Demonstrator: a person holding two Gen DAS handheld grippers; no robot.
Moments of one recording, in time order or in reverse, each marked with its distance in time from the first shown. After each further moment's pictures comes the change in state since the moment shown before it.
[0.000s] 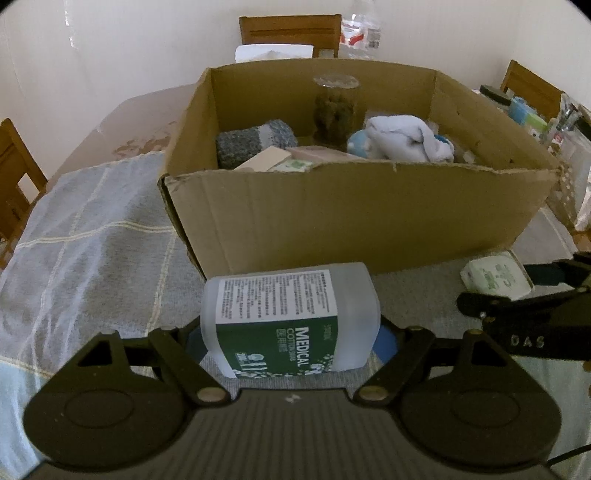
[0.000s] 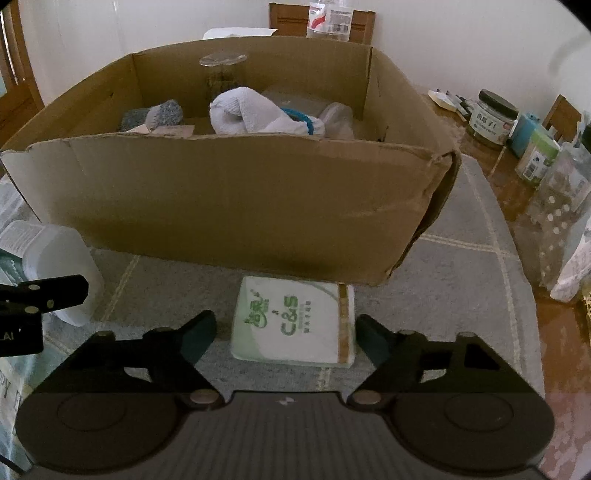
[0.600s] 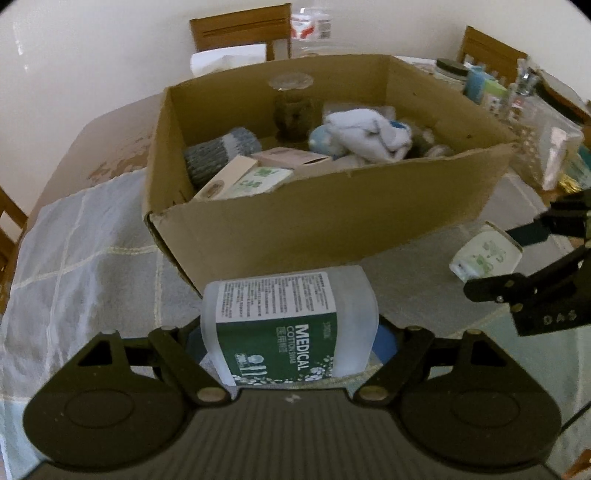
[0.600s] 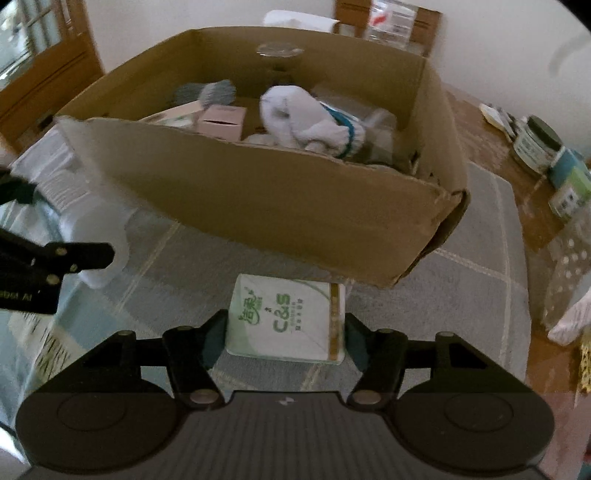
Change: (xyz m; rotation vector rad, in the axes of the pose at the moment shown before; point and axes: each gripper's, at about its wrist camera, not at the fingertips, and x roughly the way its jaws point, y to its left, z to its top) left arm -0.019 -0.007 0.009 0.159 0.046 -0.069; right arm -0.028 -0.010 0.014 -0.194 0.095 0.137
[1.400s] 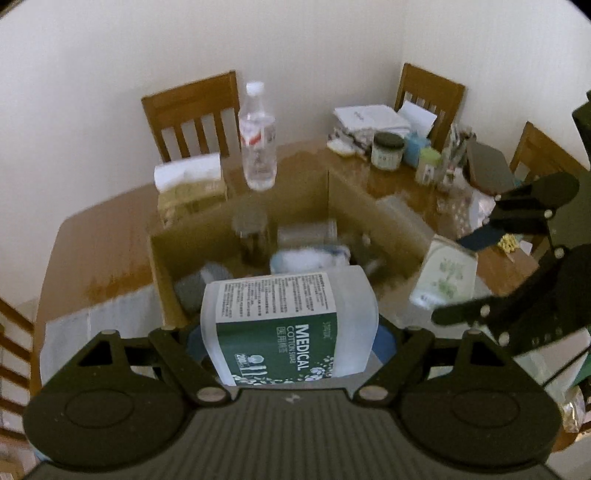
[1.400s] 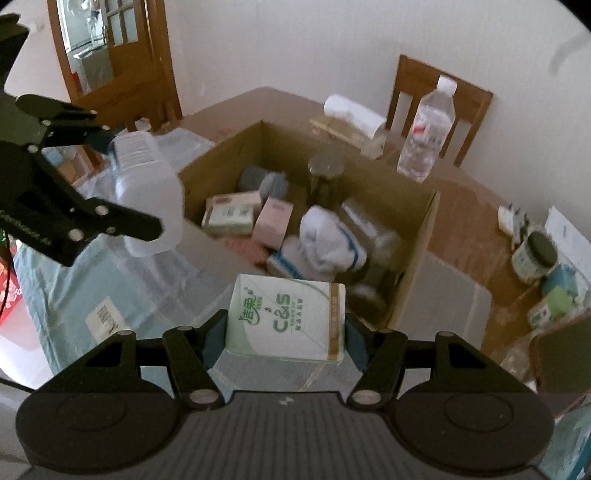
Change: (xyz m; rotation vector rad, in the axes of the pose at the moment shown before) left arm -0.093 -0.001 0.099 0.139 -0.140 -0.113; right arm -0.111 -0.012 0.062 -0.196 -0.118 0.097
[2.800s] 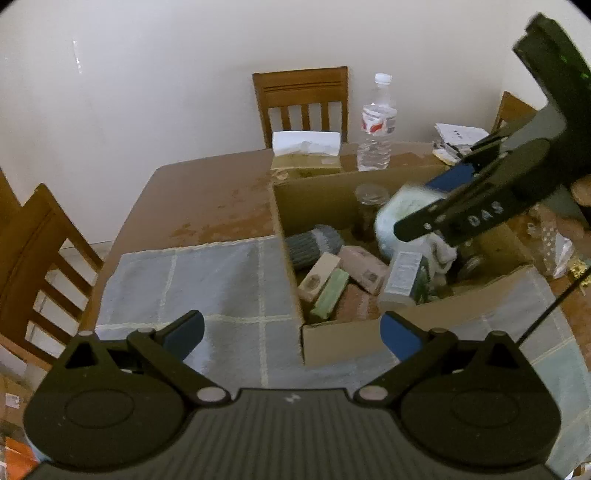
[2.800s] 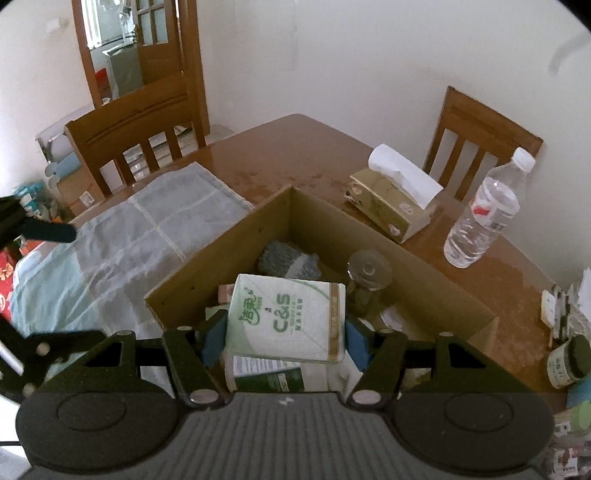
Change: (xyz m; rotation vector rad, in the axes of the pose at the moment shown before) left arm -0.013 0.059 -0.063 -0.233 -0.002 0.238; right arm 0.084 0.015 0.114 -0.079 -0.005 0.083
